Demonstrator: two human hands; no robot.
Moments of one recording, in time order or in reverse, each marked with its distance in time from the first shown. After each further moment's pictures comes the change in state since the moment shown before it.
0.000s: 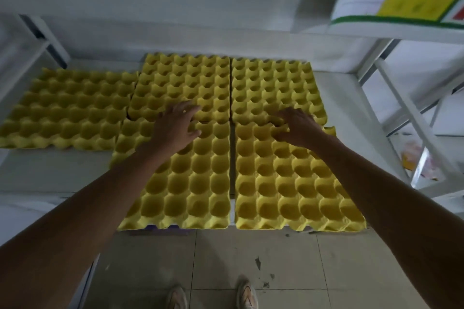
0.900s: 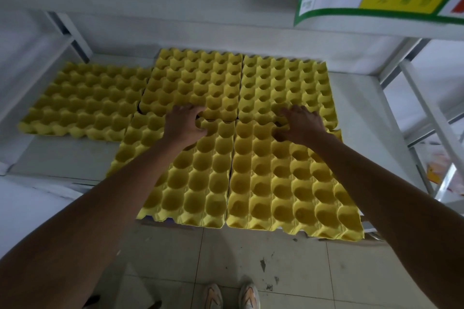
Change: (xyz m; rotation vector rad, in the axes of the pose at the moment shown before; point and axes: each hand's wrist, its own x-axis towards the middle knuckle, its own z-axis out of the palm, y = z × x) left_hand 0.004 0.015 0.007 -0.064 -0.010 -0.191; right_hand 0.022 -0.009 0.001 -0.138 -0.002 -0.001
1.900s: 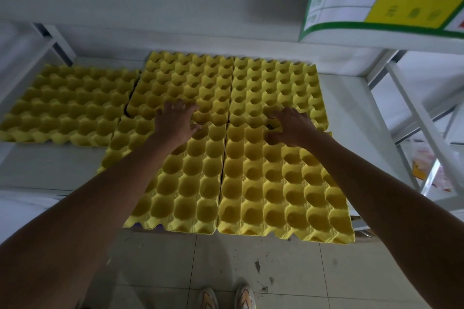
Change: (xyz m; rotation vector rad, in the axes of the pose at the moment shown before) left_hand 0.029 -0.007 0.006 0.247 0.000 0.040; right_hand 0.009 0.010 0.005 0.054 -0.064 -0.041
